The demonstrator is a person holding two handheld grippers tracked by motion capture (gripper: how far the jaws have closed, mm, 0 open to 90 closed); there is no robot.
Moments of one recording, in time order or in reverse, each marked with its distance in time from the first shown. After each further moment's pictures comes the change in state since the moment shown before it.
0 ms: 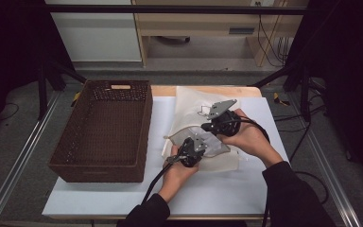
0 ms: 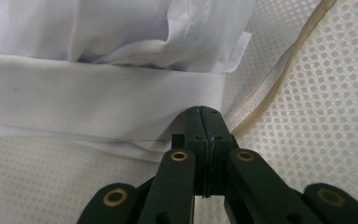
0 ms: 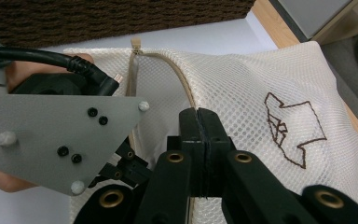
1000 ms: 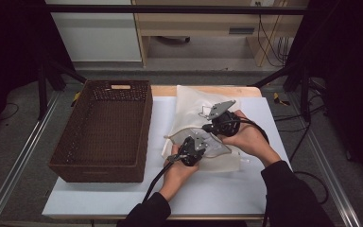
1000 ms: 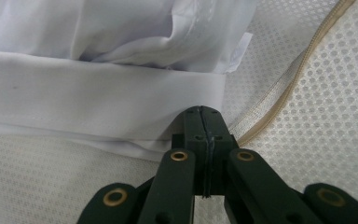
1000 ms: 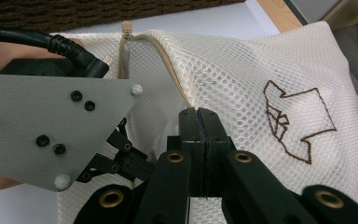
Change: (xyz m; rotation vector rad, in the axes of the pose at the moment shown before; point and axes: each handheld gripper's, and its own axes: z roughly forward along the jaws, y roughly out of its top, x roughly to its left) left arm 0.002 0.001 0.004 -0.004 0.001 -0.005; right arm -0.006 -0.011 0.012 0.028 0.003 0.028
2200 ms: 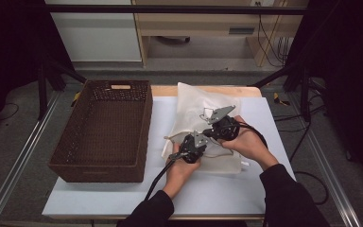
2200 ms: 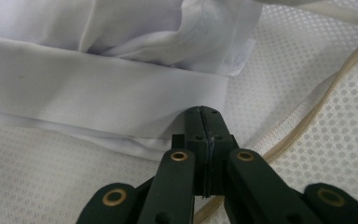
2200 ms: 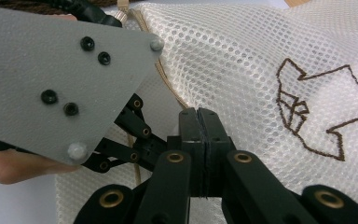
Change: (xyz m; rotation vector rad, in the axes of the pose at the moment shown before) left arm 0.006 0.002 0.010 -0.041 0.020 -0.055; right arm 0.001 -0.019 0.016 0.007 0.020 0.033
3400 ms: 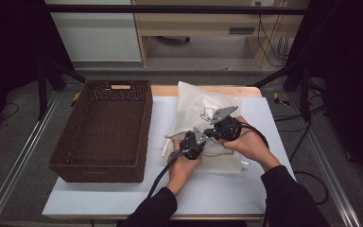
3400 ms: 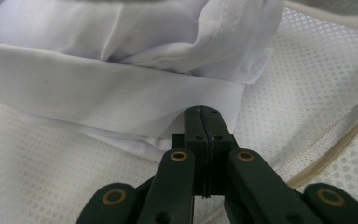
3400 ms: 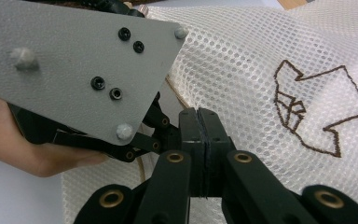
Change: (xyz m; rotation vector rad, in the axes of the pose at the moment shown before) left arm 0.004 0.006 0.008 -0.013 0.077 -0.006; right arm 0.000 -0.002 -0.005 -0.014 -0.004 0.009
